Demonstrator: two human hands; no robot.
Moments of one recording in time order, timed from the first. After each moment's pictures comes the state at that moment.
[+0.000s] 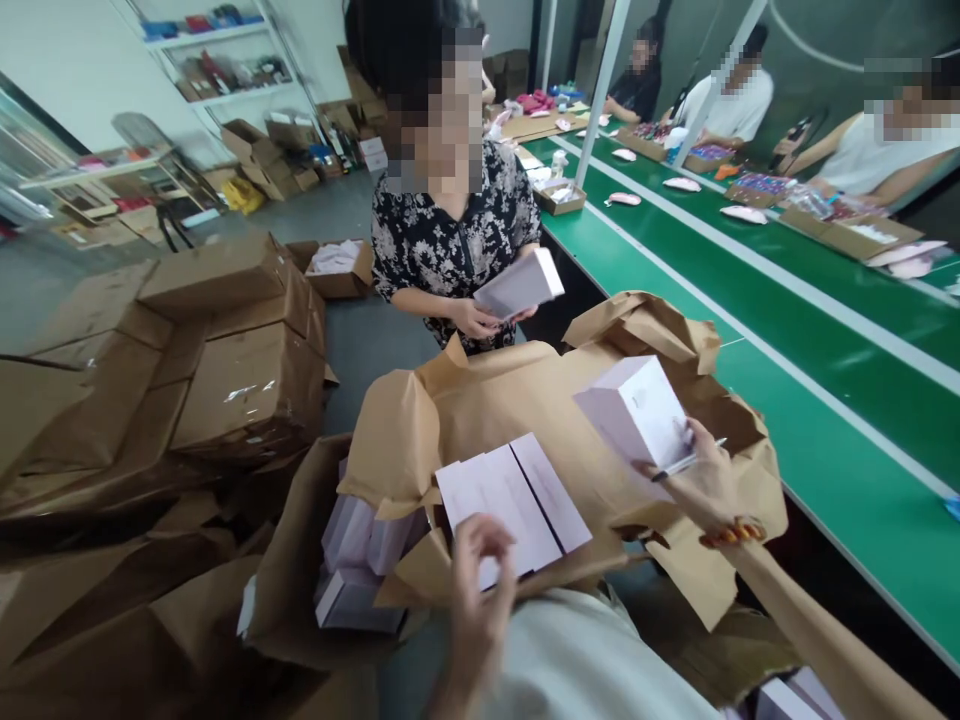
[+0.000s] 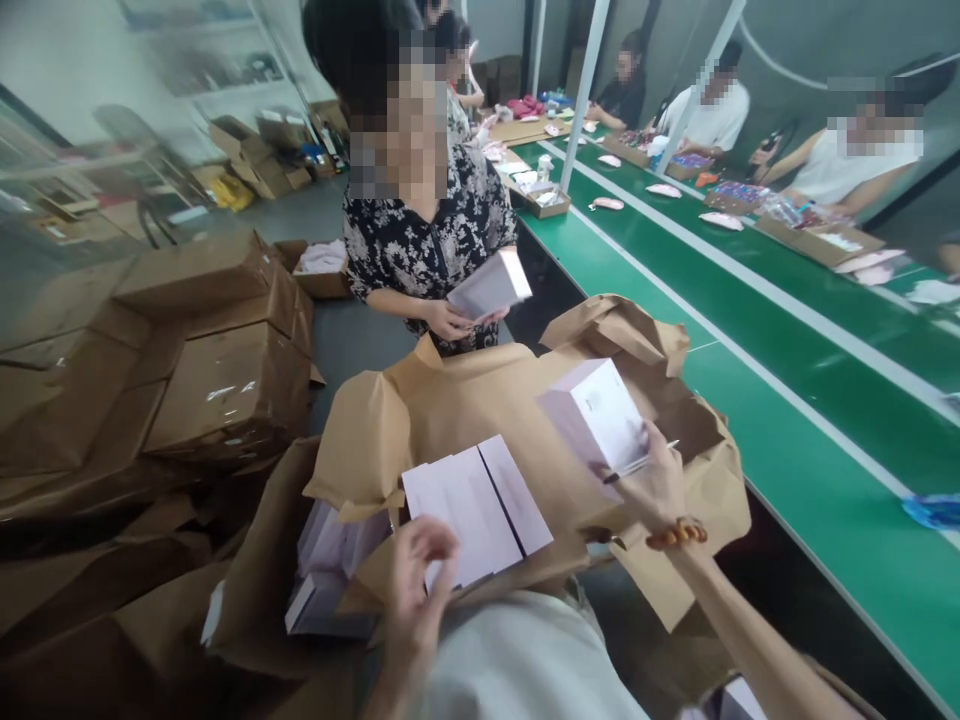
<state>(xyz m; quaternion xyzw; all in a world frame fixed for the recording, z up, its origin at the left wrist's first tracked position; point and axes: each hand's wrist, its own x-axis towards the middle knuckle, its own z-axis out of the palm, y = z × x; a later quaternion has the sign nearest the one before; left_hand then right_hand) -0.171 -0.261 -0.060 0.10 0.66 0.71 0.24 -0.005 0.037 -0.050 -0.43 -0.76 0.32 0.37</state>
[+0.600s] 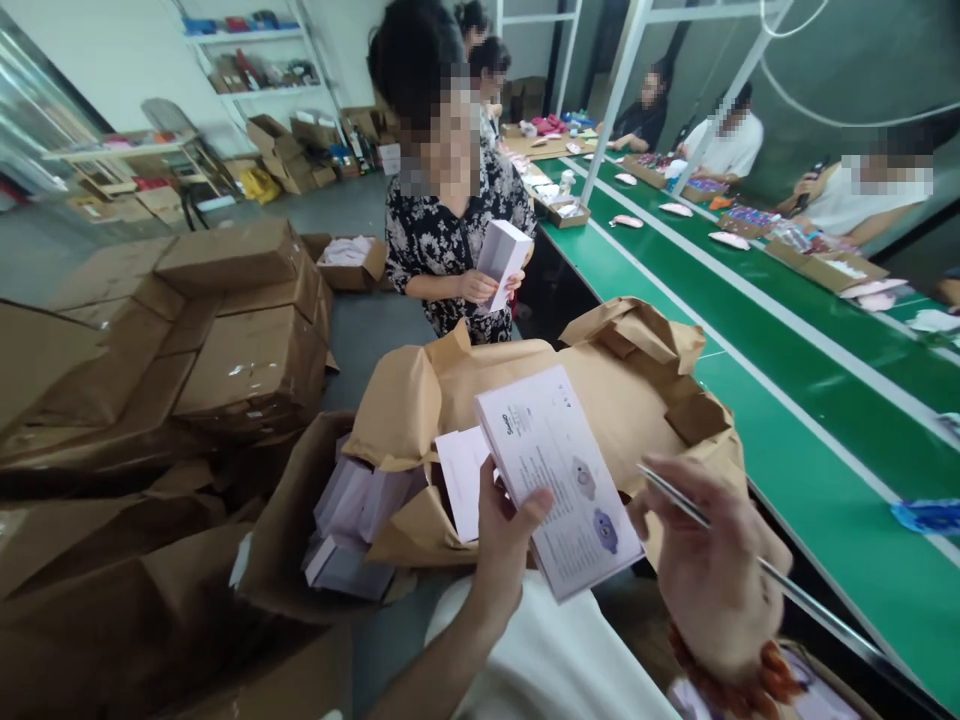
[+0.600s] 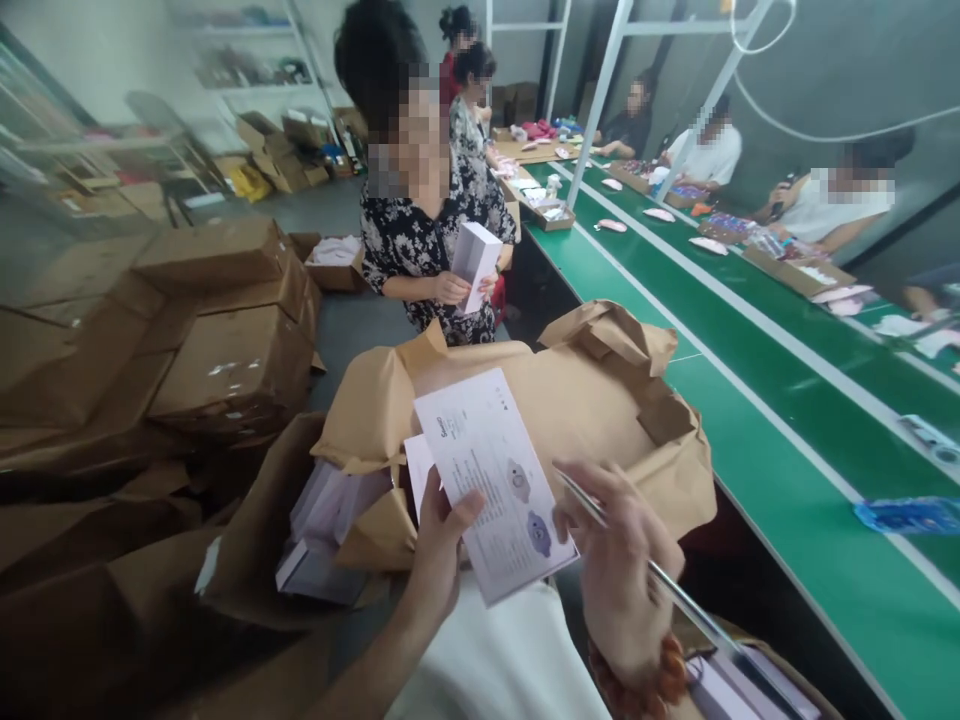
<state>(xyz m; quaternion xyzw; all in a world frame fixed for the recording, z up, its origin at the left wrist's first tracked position) -0.150 -0.224 0.020 0.01 0.50 0.76 0.40 -0.025 -0.116 0.069 -0.27 -0.62 0.50 0.55</state>
